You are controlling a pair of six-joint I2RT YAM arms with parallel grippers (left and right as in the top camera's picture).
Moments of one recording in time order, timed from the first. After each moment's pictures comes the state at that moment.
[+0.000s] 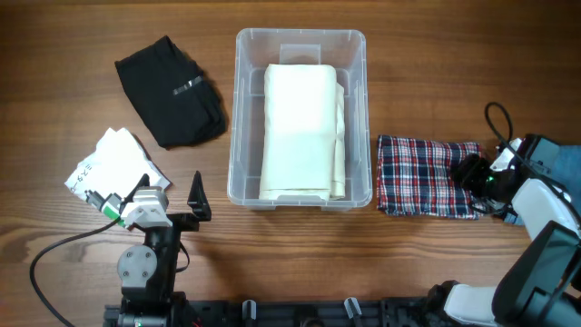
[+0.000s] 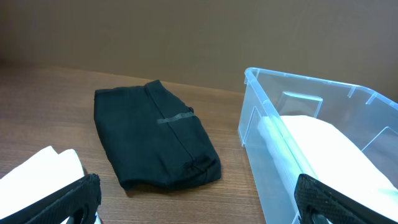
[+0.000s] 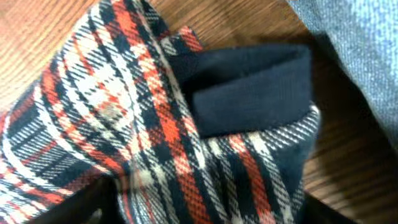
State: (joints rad) left arm -0.04 0.01 0.02 -0.09 -0.02 -0.17; right arm -0.51 1.55 0.70 -0.41 -0.21 0.16
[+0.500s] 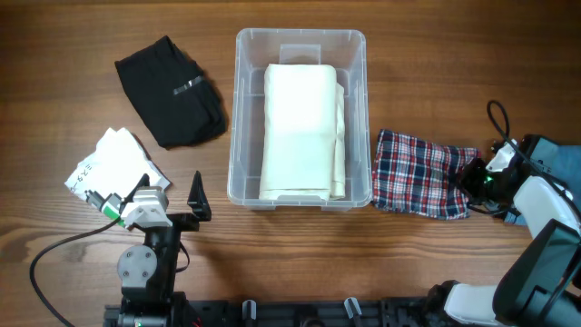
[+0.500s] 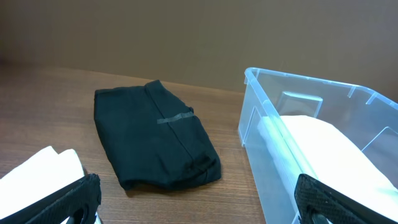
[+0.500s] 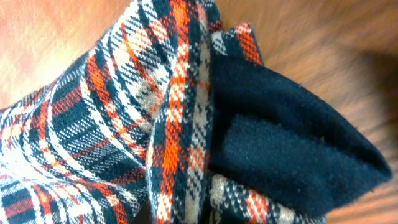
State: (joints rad) left arm -0.04 0.01 0.02 -0.09 -0.02 -0.17; right arm -0.51 1.56 0.73 -0.53 -0.33 0.17
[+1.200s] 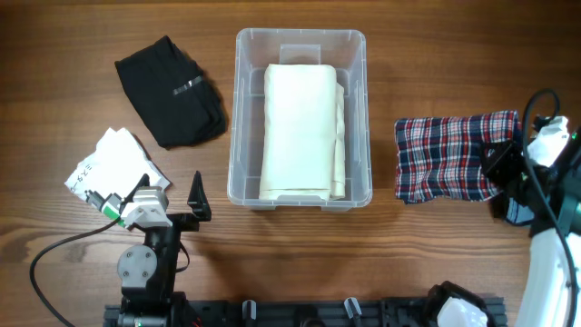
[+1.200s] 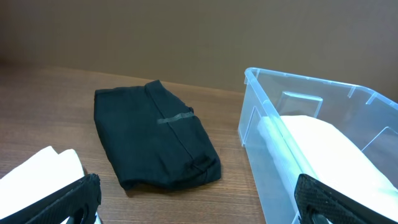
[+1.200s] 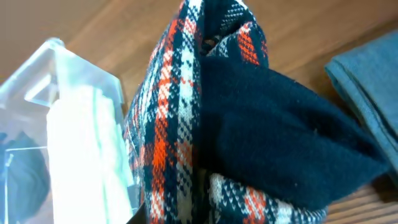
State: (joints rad) left arm -0.04 0.01 0.02 -0.09 -0.02 -0.17; right arm -0.50 1.02 0.95 -0.83 -0.43 0.19
